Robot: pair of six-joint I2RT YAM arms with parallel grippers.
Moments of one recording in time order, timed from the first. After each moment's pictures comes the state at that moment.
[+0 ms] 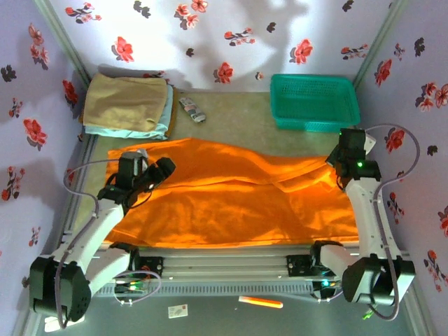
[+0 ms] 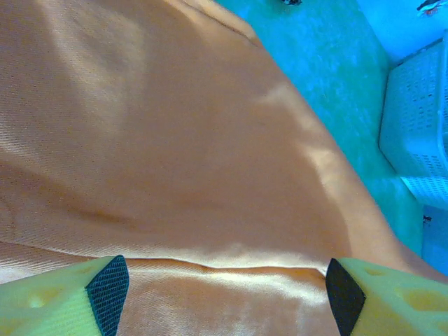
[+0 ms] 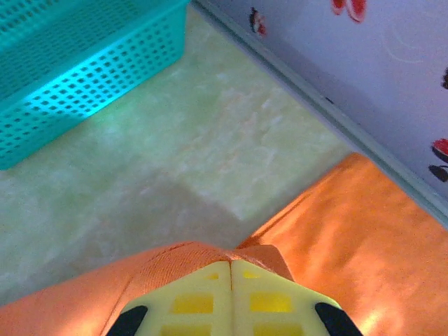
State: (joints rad) left arm -0.27 0.98 0.60 -0.31 0.20 -0.88; right arm -0.07 1.07 1.01 -0.78 0.30 0.51
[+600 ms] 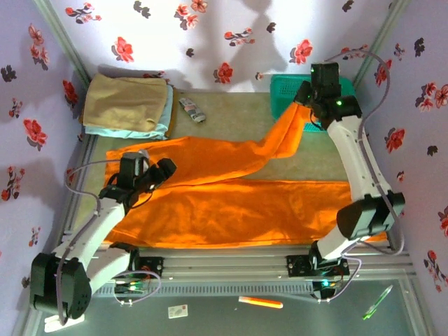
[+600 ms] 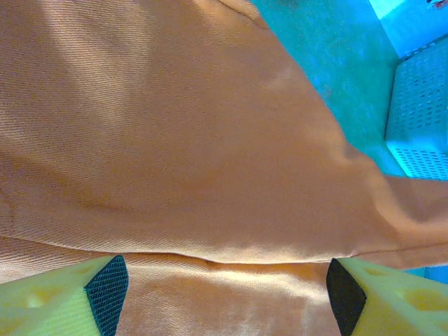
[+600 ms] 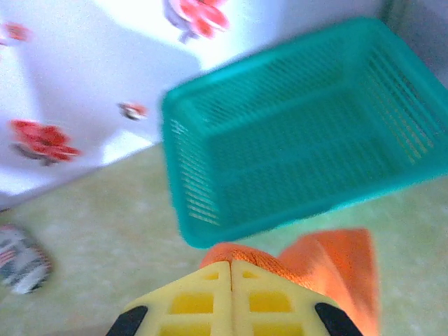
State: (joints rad) left arm -0.27 1.00 0.59 -0.29 0.20 -0.88; right arm 0.21 1.55 1.76 -0.79 0.21 0.46
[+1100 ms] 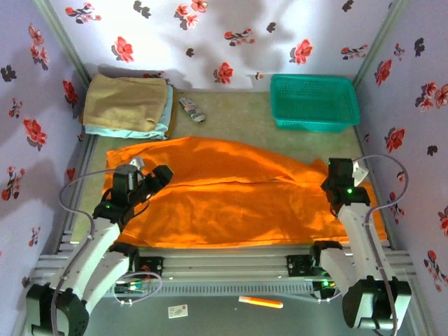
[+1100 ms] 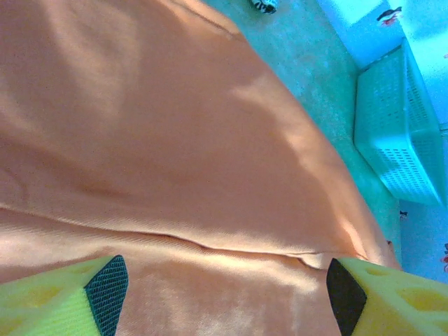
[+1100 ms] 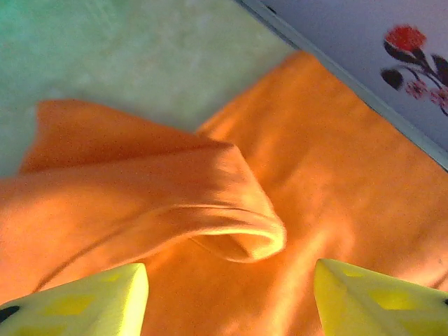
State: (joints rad) left arm -0.27 0.76 0.45 -0.27 0.20 -0.89; right arm -0.03 0.84 0.67 -0.82 0.41 0.60
